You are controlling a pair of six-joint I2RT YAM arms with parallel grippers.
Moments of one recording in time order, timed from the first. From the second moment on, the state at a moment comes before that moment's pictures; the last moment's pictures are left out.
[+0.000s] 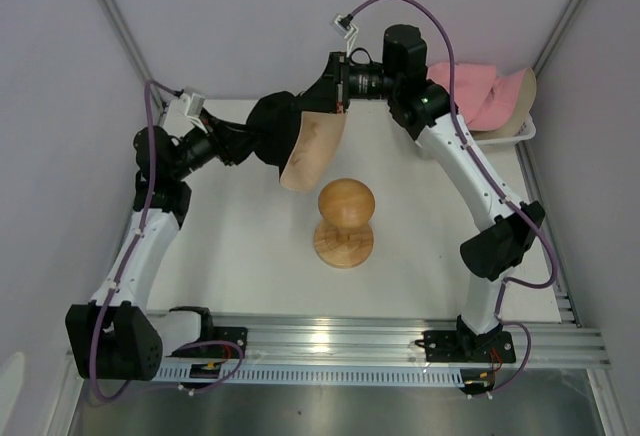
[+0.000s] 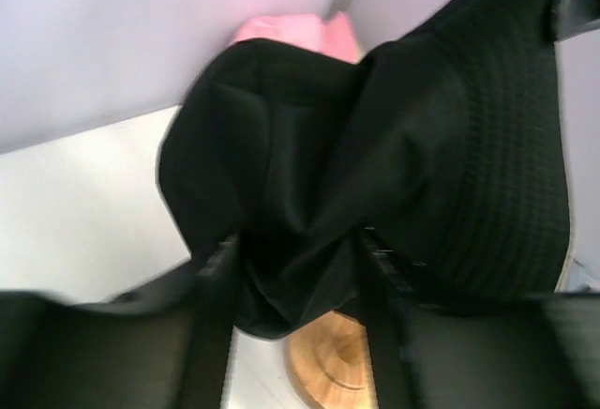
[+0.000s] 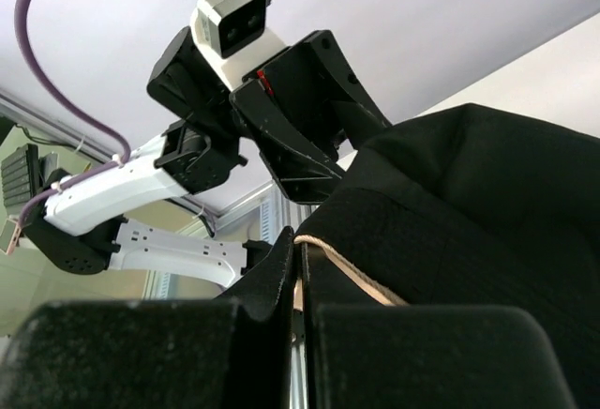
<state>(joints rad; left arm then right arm) -0.01 1.13 0.92 0.30 0.80 -0.41 0.55 1.87 2.13 -0.30 -0.96 0.57</state>
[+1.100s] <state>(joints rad) -0.53 0.92 1.17 -0.41 0.51 0.09 0.59 1.35 1.56 -0.57 -0.41 0.50</state>
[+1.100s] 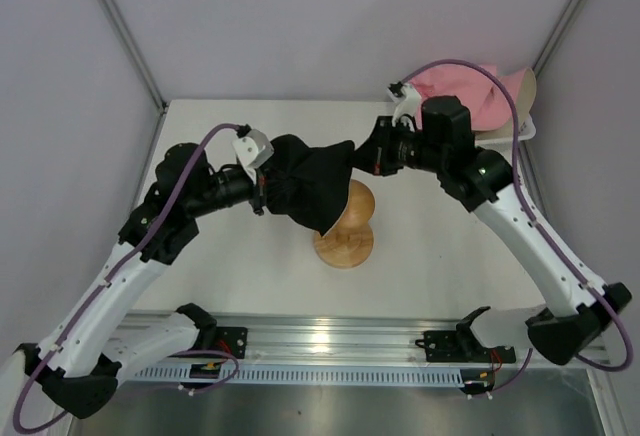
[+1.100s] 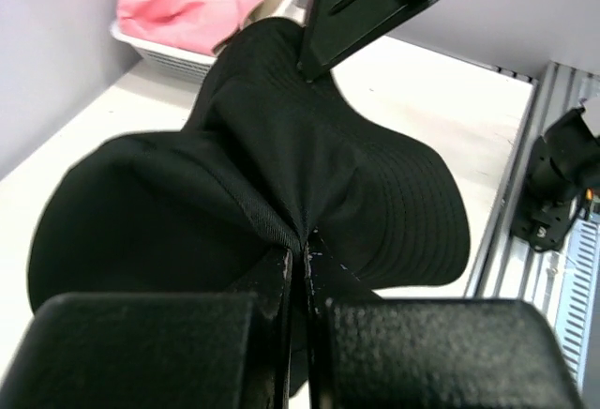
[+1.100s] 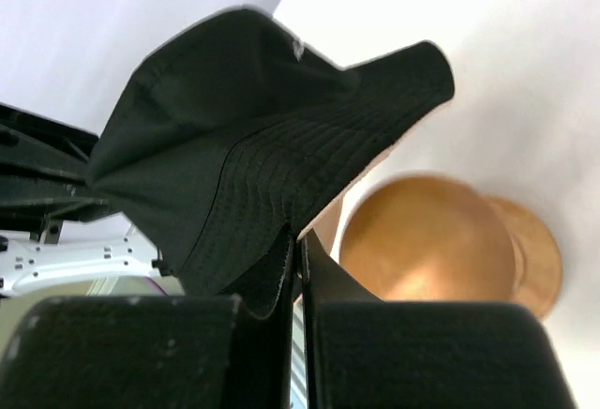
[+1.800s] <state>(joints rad) -0.90 1.24 1.27 -0.48 0.26 0.13 0.28 0.92 0.94 -0.48 -0.51 0.60</state>
